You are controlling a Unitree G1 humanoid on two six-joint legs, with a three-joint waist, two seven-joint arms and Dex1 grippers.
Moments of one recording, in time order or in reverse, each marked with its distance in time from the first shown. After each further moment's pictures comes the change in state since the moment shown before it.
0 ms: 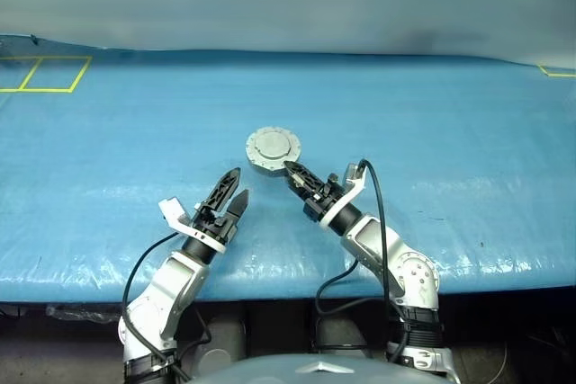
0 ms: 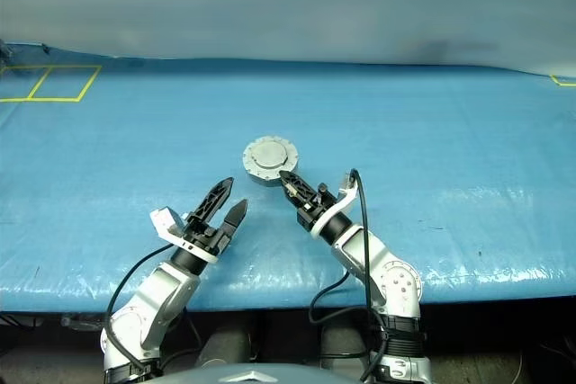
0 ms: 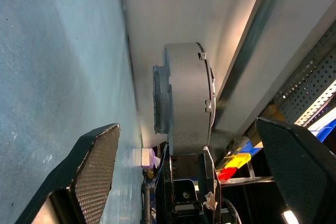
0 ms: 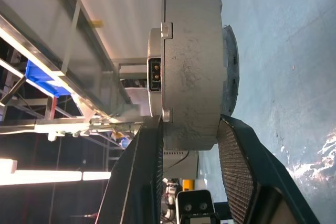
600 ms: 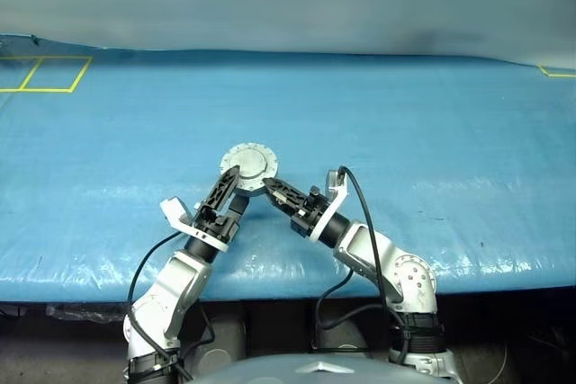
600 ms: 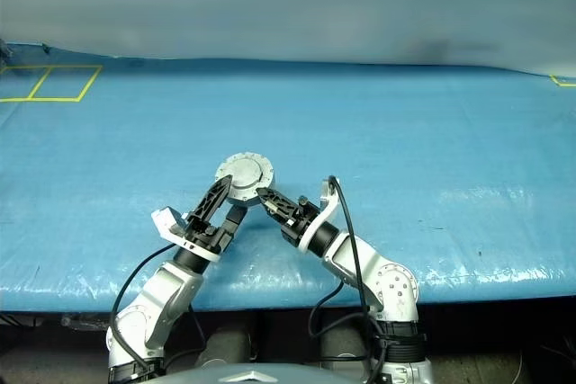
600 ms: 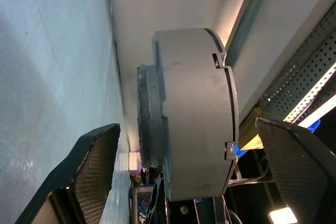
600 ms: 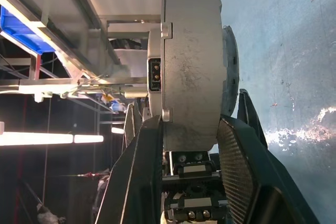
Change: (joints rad) left arm -0.003 0.000 -0.032 0.020 -0.013 -0.038 -0.010; right arm 0.033 -0.039 0.096 -0.046 0.033 0.053 -0.048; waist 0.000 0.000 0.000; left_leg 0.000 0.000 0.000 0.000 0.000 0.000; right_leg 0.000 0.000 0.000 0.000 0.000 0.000
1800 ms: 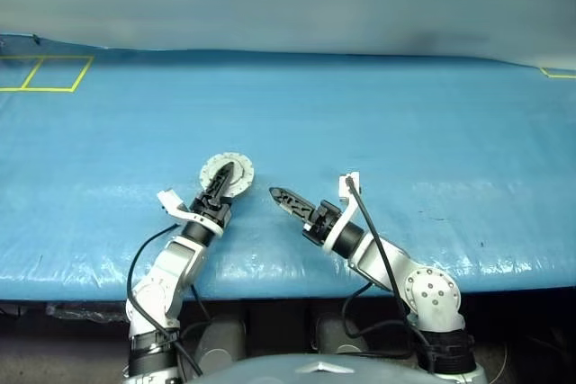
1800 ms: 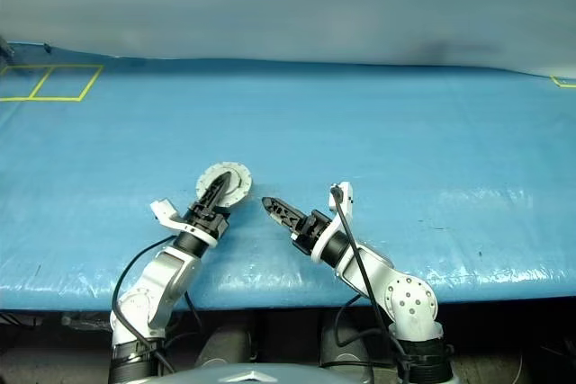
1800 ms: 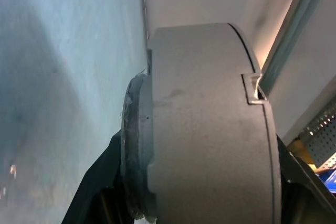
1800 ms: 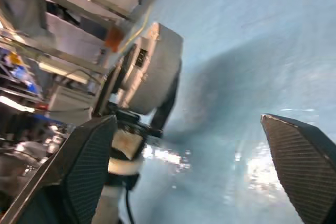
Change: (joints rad) left arm -0.219 0.089 0.068 0.194 0.059 -0.116 0.097; right arm 0.120 -0.219 0.086 -0.252 -0.519 -0.148 0.235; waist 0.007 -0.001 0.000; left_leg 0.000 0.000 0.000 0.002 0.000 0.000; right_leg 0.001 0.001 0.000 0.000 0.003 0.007
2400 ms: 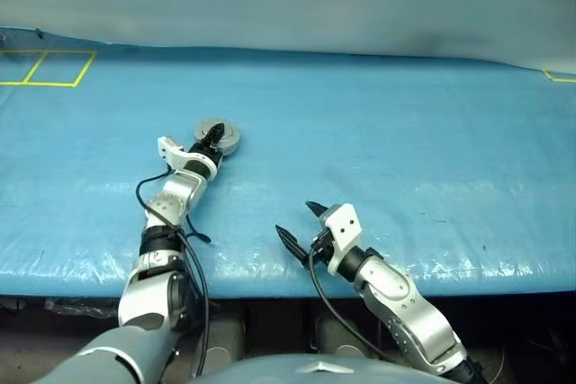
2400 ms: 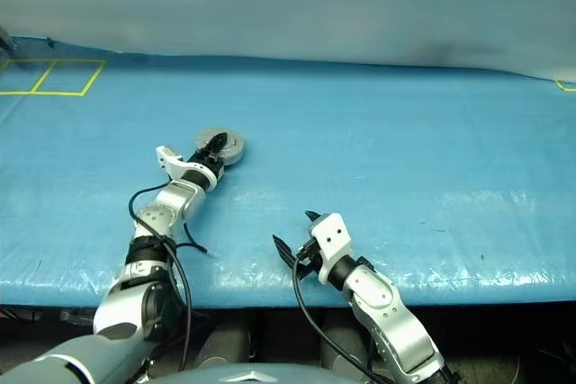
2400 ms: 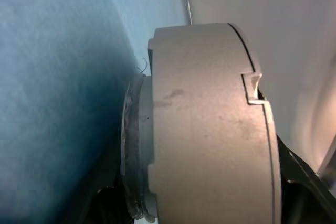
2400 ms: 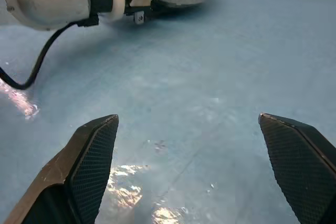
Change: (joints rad) left arm -0.580 0.105 0.162 0.727 0.393 -0.169 -0.062; right arm 0.107 -0.125 0.304 0.079 -0.931 -0.530 0.231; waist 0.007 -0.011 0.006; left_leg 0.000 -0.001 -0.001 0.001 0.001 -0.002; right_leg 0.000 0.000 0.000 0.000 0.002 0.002
